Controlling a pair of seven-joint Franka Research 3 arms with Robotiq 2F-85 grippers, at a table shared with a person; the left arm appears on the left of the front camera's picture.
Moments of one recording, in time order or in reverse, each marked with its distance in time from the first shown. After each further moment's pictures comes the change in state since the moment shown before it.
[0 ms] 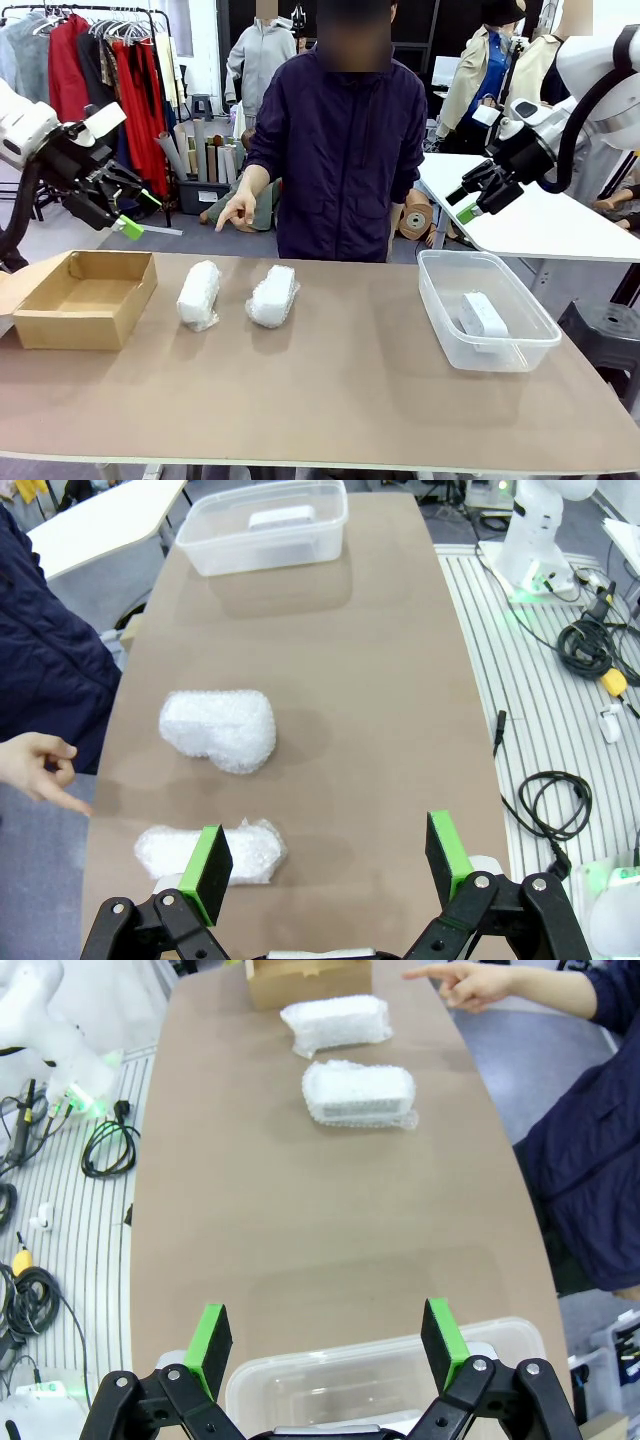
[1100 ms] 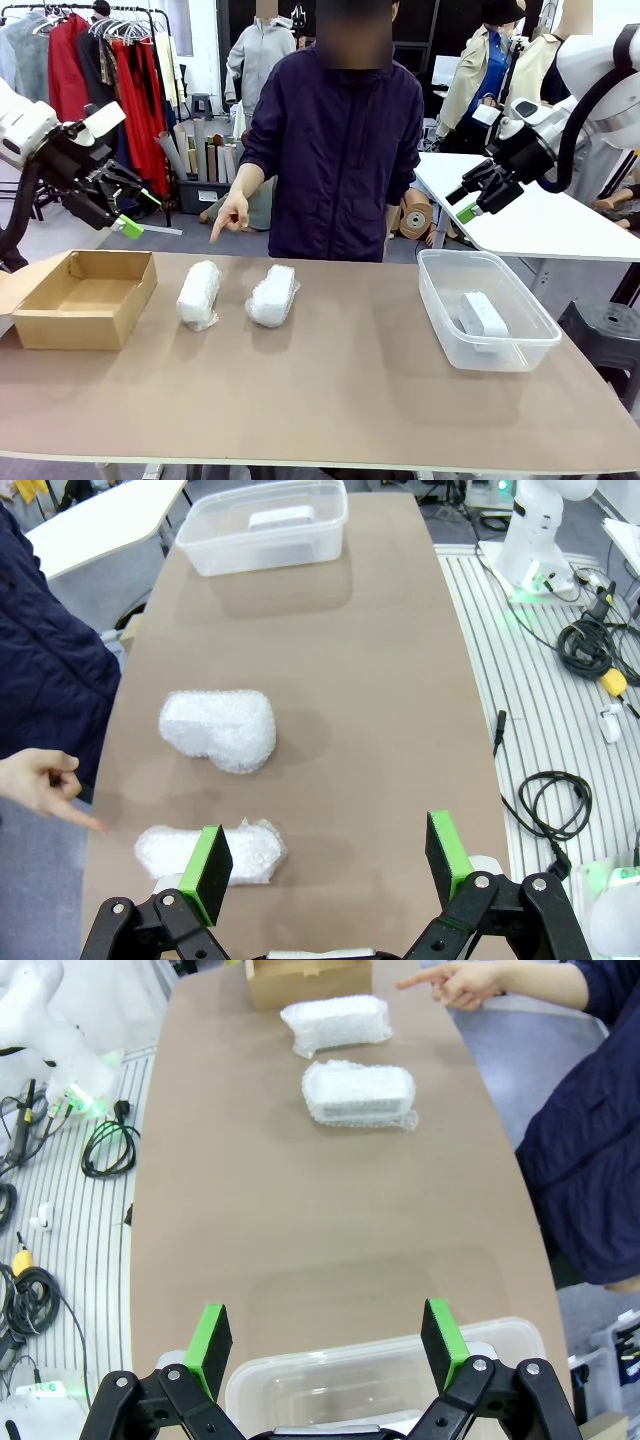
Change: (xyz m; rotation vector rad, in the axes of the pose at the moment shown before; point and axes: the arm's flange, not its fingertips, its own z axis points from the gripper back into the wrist) left arm 0.000 0.000 0.000 0.000 0.000 0.000; right arm 0.000 0.000 0.000 0.000 0.000 0.000
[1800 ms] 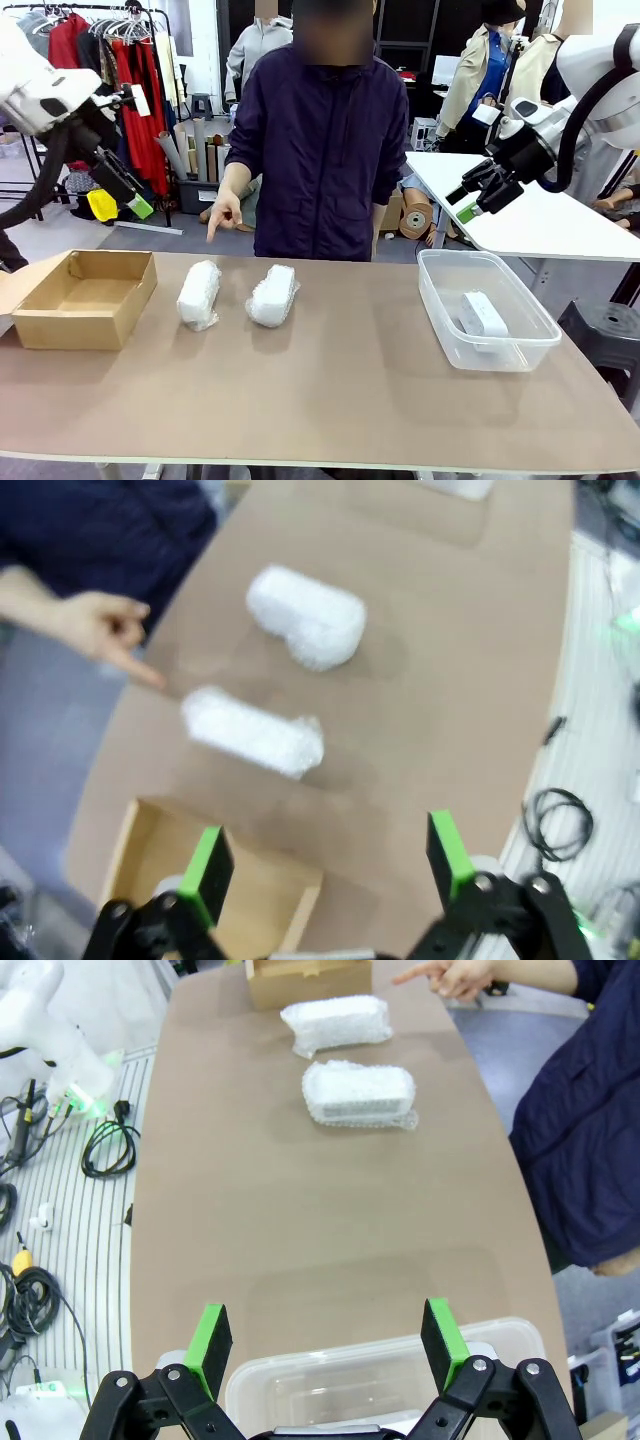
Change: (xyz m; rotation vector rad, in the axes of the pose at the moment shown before) left arm 0.059 -0.006 0.011 0.292 0.322 0.382; right arm 0.000 0.000 0.000 0.000 0.000 0.000
